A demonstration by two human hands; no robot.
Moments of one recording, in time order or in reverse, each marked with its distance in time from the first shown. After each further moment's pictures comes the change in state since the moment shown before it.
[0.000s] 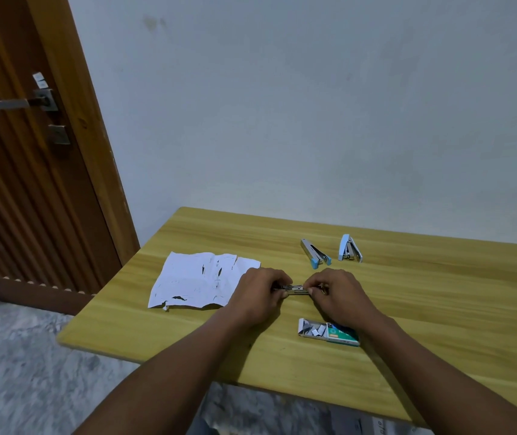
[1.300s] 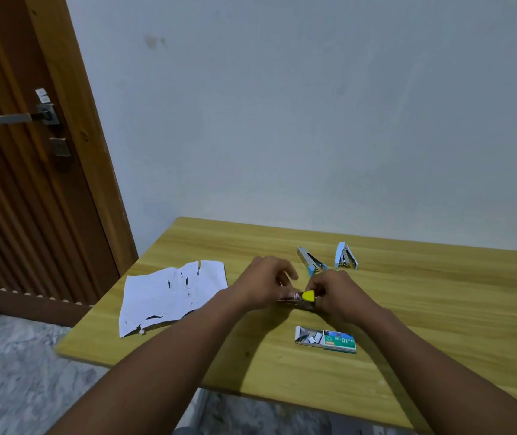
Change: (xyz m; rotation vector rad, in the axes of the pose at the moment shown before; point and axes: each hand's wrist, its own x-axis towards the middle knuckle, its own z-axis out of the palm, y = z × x) left_hand 0.029 0.025 -0.030 -0.120 -0.180 -0.013; right_hand 0.014 -0.007 -0.021 -0.038 -0.204 0.089
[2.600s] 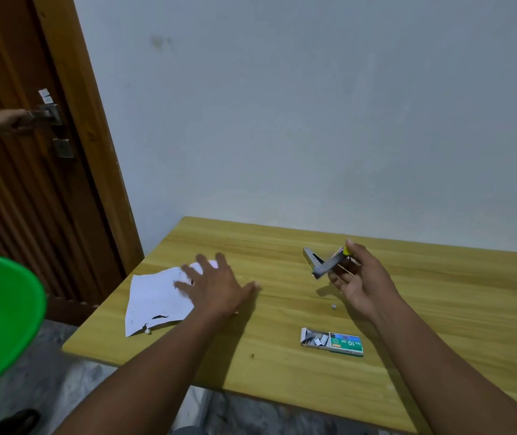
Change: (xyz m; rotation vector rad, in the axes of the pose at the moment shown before) left_hand -0.028 -0.045 -0.016 0.471 0.246 -0.739; right_hand 0.002 -0.008 -0.025 1.691 0.340 0.447
